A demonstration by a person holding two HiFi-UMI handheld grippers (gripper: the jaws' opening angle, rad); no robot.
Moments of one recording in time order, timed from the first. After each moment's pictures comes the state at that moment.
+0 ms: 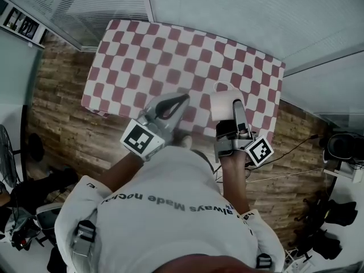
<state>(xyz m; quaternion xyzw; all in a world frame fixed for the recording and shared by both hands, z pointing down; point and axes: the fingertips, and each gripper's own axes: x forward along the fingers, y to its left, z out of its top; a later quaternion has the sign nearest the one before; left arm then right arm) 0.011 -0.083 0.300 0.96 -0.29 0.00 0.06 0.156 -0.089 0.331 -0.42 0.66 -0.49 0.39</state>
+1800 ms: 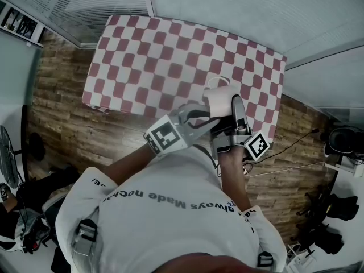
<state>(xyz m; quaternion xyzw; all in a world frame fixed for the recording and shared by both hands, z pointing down) 0.091 -0.012 0.325 0.99 -0.07 0.04 0.08 0.133 -0.081 0.344 -0.38 0.61 -0.53 0.45</state>
